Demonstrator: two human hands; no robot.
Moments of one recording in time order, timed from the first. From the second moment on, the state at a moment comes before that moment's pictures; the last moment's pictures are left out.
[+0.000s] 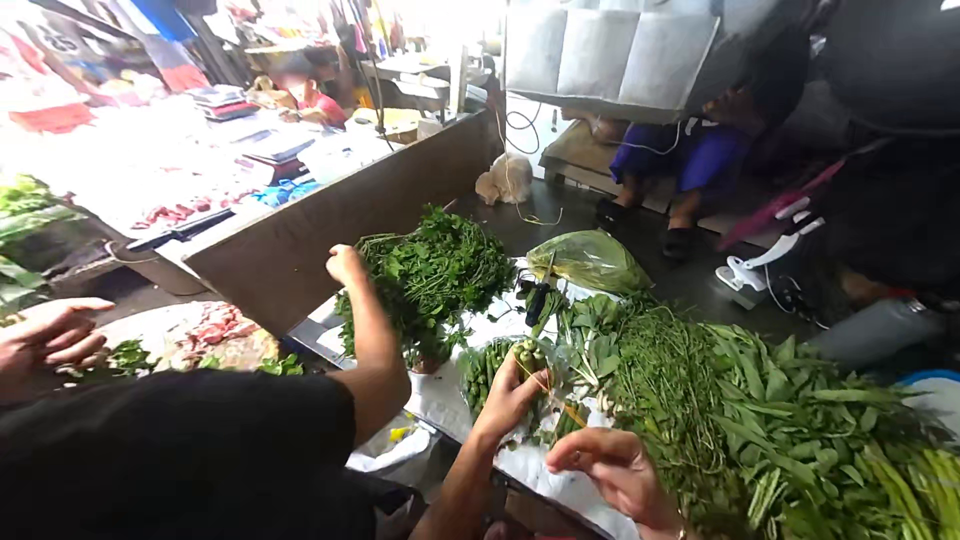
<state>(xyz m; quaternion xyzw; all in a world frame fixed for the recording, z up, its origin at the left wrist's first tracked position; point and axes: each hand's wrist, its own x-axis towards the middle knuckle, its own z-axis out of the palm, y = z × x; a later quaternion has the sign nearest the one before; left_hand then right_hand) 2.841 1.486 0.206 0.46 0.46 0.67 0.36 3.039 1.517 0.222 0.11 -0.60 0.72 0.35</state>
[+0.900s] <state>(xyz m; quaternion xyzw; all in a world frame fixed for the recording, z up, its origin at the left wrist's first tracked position) 2.837 1.458 0.200 0.60 0.67 0.32 0.31 2.981 1.572 0.212 -0.18 -0.87 0.39 0.24</state>
